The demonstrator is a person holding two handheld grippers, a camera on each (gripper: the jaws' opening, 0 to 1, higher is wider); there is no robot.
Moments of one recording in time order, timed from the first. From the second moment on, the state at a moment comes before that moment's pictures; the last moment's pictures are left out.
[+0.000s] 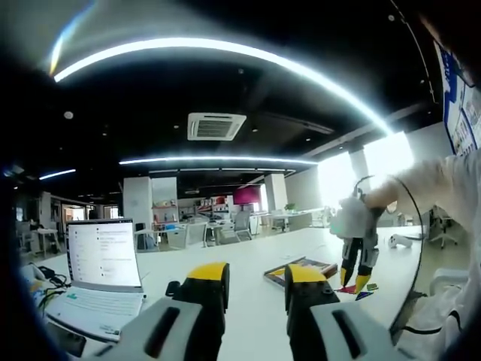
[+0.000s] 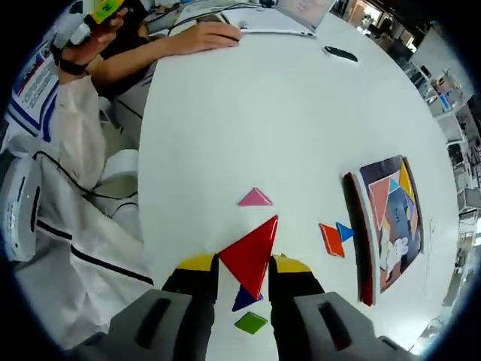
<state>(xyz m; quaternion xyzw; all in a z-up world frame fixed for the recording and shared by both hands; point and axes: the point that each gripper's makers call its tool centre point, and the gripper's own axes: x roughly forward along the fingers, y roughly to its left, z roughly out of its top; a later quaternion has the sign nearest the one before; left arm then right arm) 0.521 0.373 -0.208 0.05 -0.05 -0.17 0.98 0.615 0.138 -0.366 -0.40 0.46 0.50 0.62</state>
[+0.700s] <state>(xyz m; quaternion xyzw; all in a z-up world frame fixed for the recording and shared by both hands) 0.519 0.382 -0.210 0.04 -0.05 -0.16 0.99 0.703 0.166 -0.340 -0.29 0.49 0.42 0.71</state>
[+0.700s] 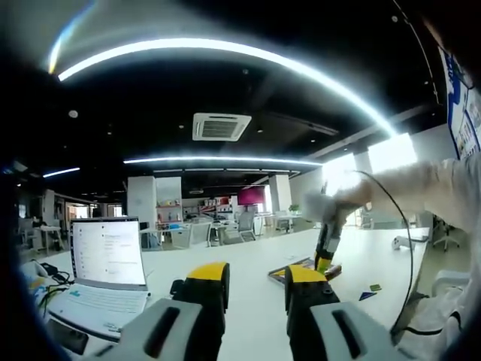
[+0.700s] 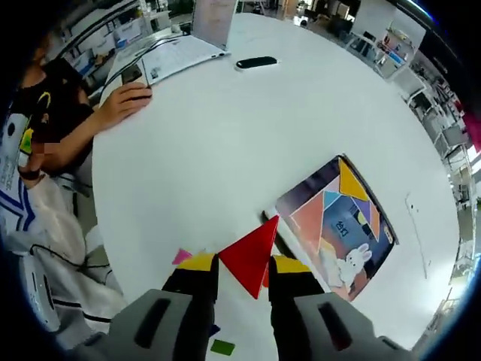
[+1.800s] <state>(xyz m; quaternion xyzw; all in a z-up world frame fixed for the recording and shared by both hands) 0.520 0.384 -0.211 0.04 -0.05 -0.16 0.99 0.781 0.180 -0.358 -0.26 0.50 0.37 0.74</state>
